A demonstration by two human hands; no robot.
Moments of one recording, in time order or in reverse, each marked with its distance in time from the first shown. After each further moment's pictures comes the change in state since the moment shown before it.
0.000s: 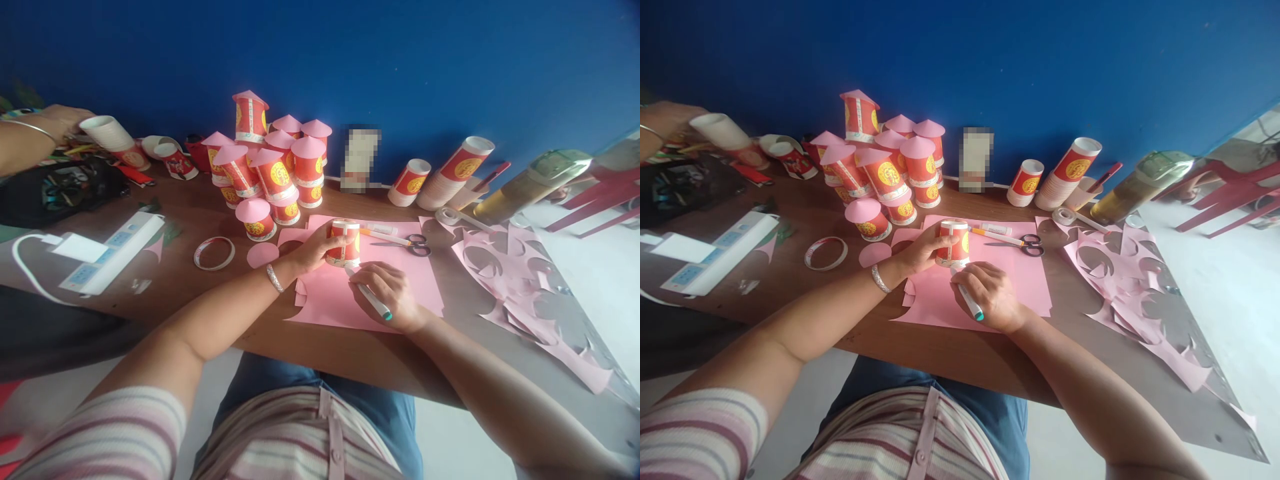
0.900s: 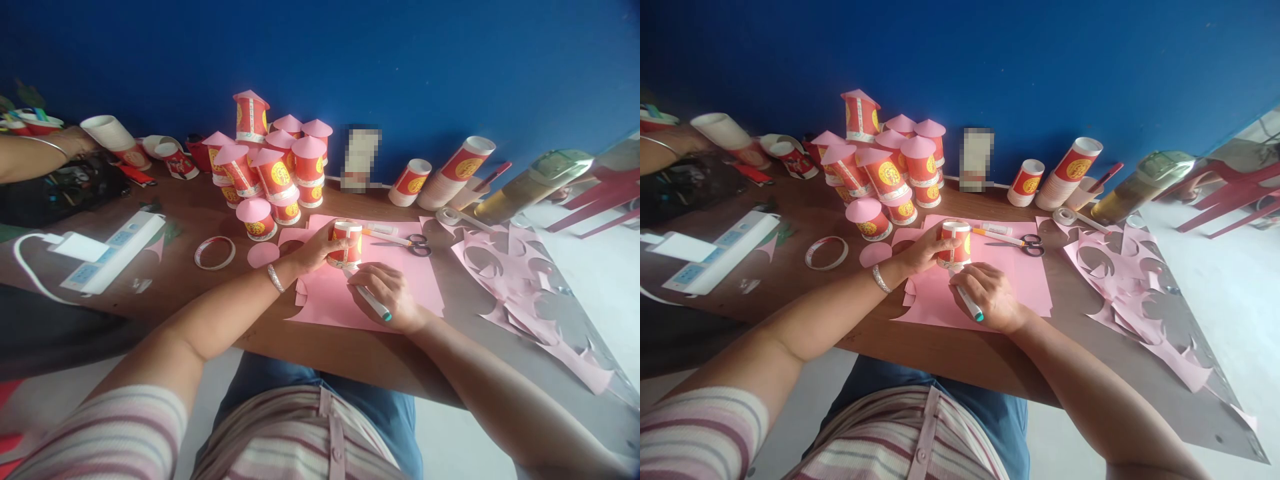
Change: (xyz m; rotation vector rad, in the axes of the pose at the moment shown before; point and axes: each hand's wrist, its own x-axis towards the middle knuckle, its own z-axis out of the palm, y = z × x) left_hand -0.002 -0.001 0.001 0.032 0.028 0.024; right_hand -0.002 0.001 0.000 0.052 -0.052 -0.009
